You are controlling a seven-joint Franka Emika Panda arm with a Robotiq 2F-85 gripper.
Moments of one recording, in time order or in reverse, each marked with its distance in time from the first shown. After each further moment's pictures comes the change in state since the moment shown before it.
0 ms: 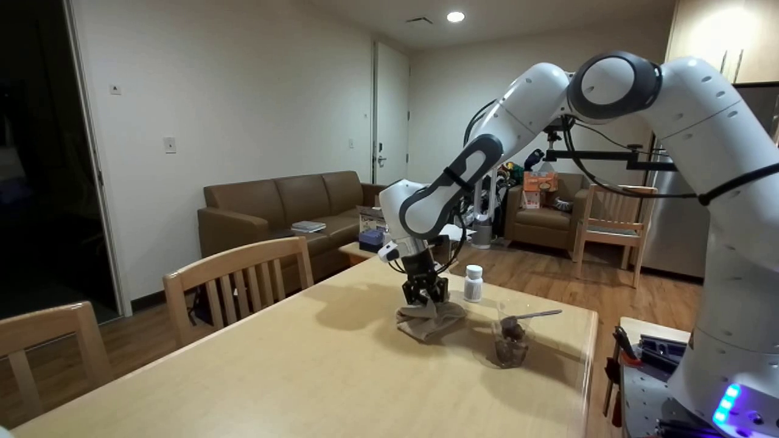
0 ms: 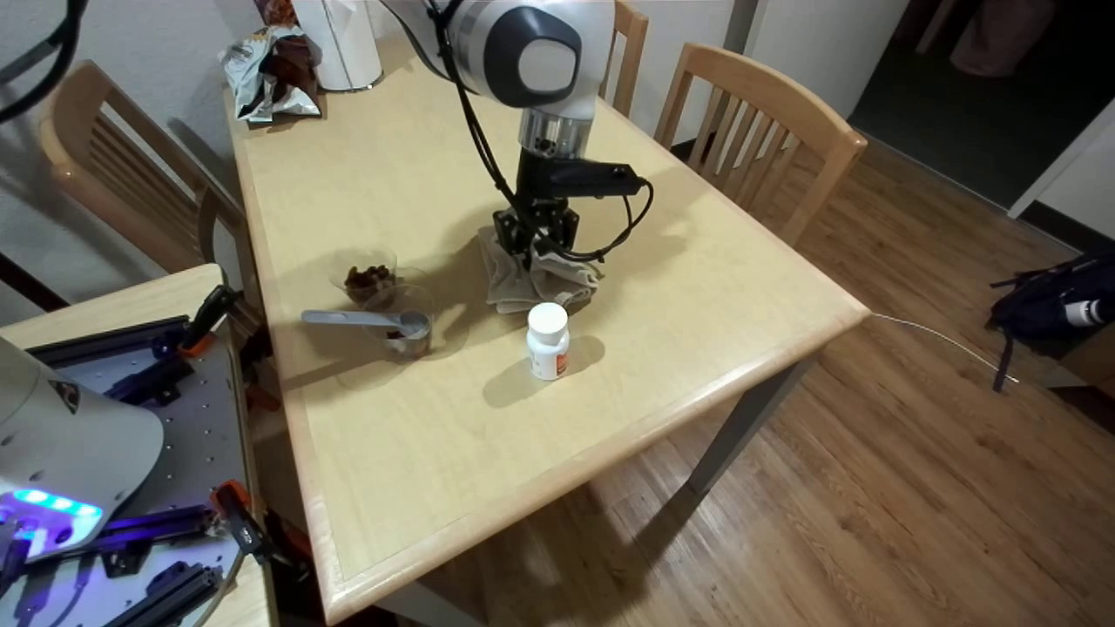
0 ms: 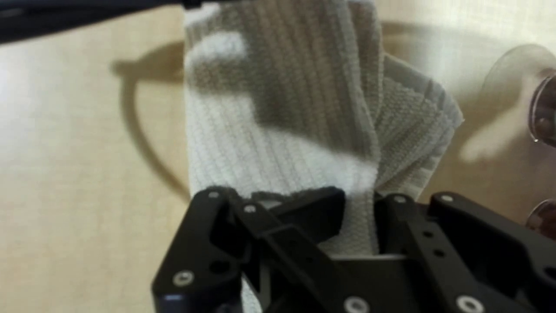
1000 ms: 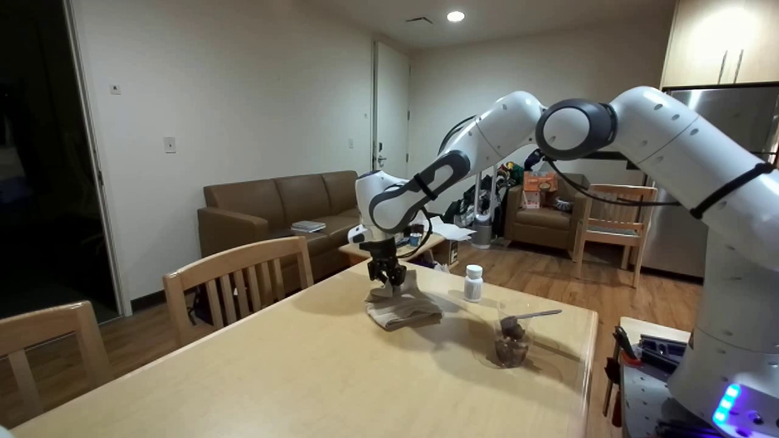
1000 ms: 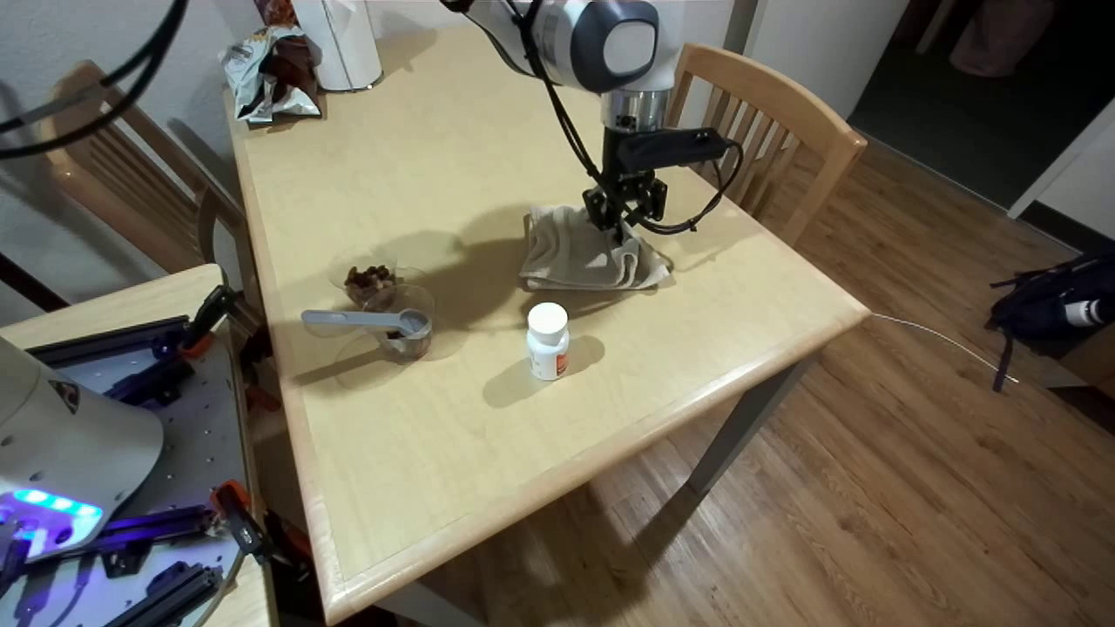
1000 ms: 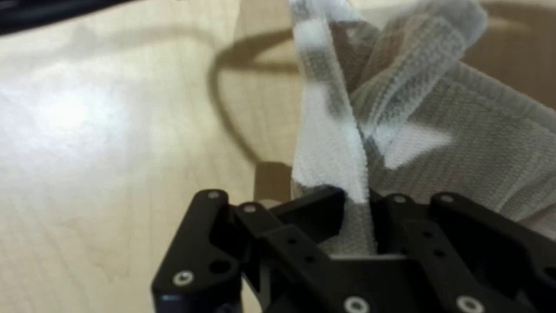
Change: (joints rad) arm 0.011 0.254 -0.044 0.462 -0.039 0.000 0.111
